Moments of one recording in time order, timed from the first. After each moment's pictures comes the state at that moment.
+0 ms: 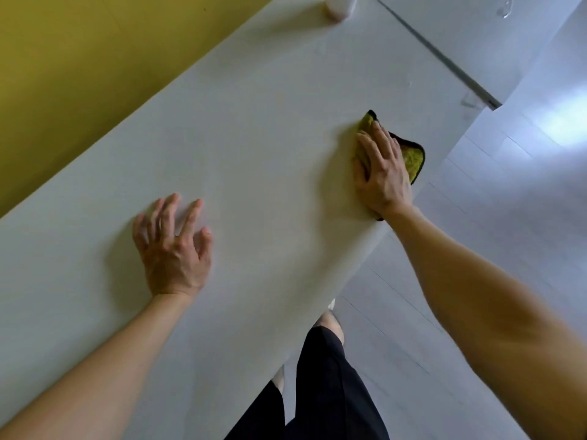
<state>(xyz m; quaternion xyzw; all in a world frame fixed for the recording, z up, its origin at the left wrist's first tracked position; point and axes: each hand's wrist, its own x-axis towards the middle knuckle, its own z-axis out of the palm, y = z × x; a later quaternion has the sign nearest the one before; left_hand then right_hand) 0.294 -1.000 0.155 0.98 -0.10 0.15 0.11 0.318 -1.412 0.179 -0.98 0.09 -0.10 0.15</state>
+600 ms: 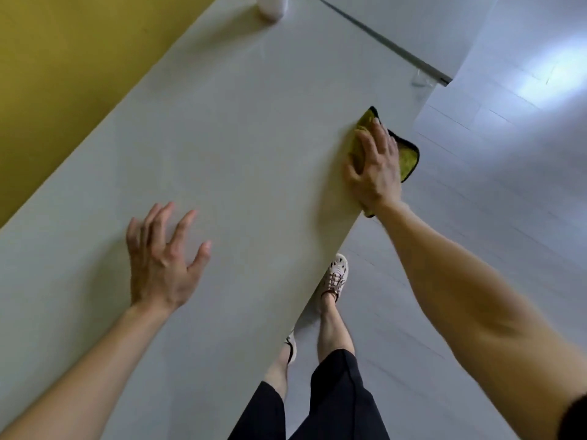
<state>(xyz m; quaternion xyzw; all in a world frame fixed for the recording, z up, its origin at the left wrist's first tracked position) 0.315 -1.042 0.180 0.97 -0.23 0.05 0.11 0.289 -1.468 0.175 -0.96 0.20 -0.09 0.18</state>
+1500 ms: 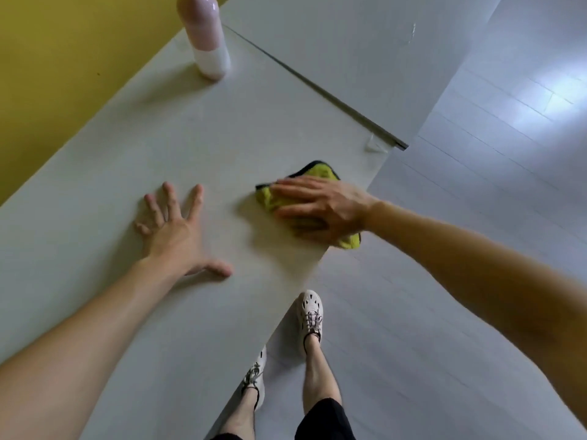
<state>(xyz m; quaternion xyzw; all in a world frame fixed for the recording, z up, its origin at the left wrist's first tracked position) 0.433 -1.278 0.227 0.94 -0.07 -0.33 -0.05 0.391 -1.599 0.178 -0.91 -0.38 0.04 0.13</state>
